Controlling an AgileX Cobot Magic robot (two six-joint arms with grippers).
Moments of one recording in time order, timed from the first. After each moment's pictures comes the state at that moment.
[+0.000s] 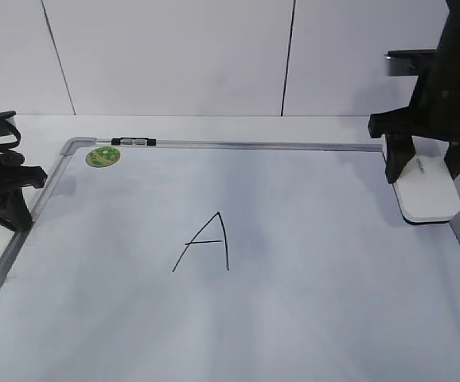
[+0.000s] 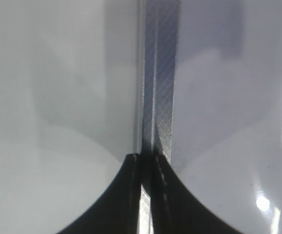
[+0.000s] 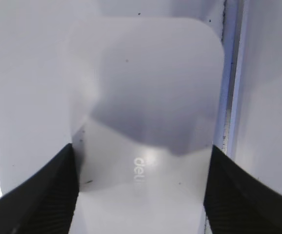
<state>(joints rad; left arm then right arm) -0.02 1.95 -1.22 -0.30 0.80 0.13 0.19 1.88 -1.54 -0.11 1.22 0.20</state>
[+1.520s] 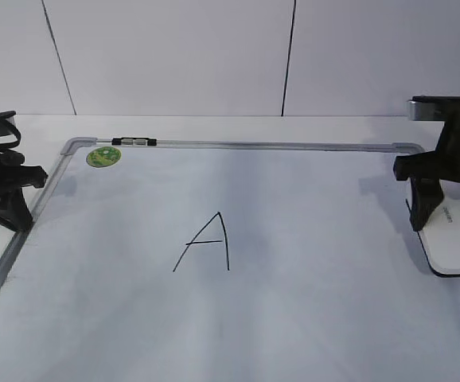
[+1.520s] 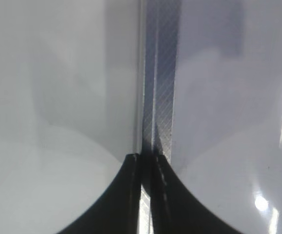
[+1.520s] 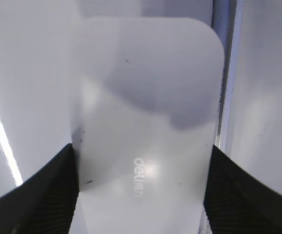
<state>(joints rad) -0.02 1.95 -1.22 -0.31 0.80 0.13 0.13 1.81 -1.34 -0.06 1.22 0.18</state>
